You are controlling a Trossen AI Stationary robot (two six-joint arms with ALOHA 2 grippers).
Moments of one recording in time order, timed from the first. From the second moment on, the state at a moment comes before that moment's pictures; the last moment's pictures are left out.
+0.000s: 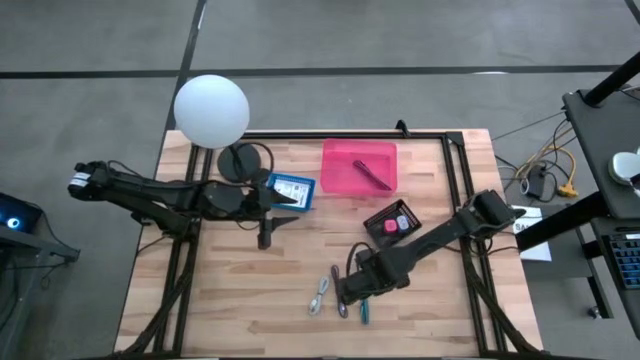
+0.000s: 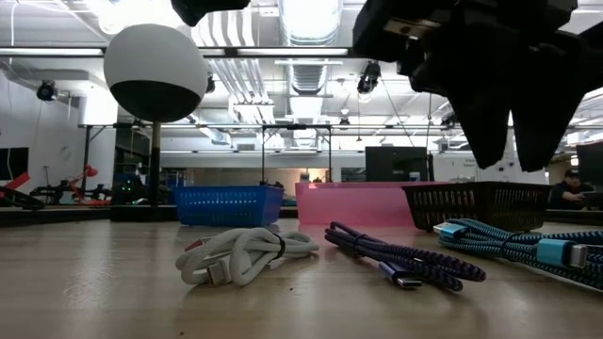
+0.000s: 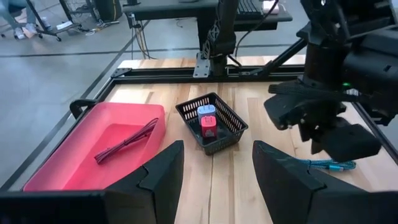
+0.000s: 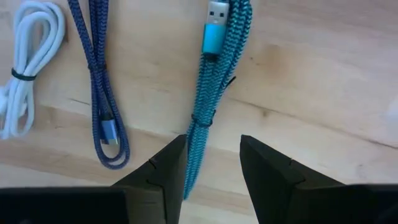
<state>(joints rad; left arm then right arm) -0.19 1.05 0.92 -0.18 -0.30 -0.04 0.46 1.95 1.47 -0.95 -0.08 1.83</state>
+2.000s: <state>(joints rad) -0.19 1.05 0.93 -0.17 -0.30 -0.04 0.46 1.92 1.46 -0.92 0.16 1.66</state>
